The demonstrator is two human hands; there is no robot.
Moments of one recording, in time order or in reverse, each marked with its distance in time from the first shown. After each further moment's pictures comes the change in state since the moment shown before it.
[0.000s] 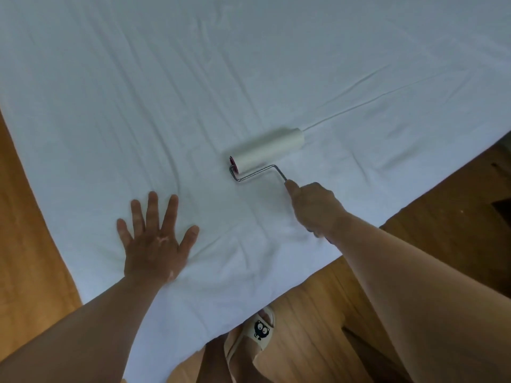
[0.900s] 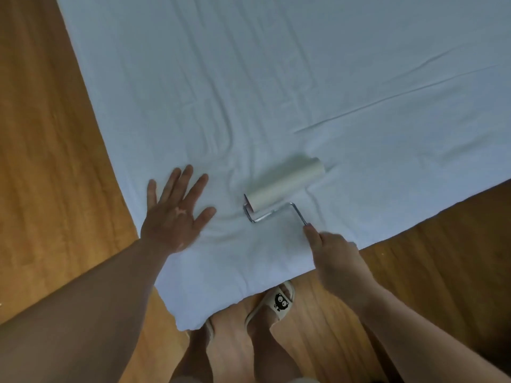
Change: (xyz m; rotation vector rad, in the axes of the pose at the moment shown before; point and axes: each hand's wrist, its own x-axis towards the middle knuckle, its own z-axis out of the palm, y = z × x) left_hand -0.021 -0.075 0.001 0.024 0.094 0.215; right_hand -0.097 0.038 0.092 -0.348 -0.122 -0.258
